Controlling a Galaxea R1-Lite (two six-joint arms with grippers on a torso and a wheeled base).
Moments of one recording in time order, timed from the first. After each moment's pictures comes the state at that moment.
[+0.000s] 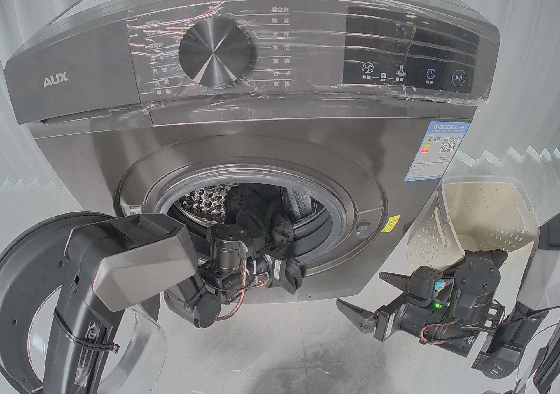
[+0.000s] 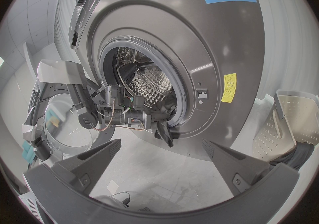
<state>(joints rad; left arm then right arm) -0.54 2.51 -1.04 -1.19 -0.05 -0.04 0.72 1.96 -0.15 -1.54 -0.08 0.18</state>
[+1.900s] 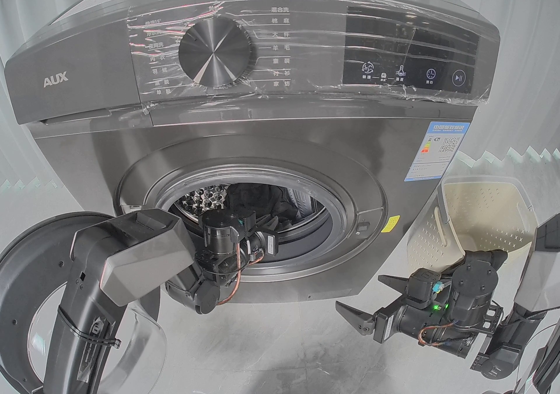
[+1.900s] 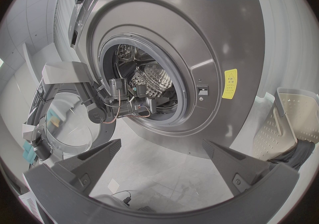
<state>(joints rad) -0.49 2.57 -1.19 -1.28 0.00 -0.04 0.73 1.97 -0.15 -1.55 -0.08 0.19</state>
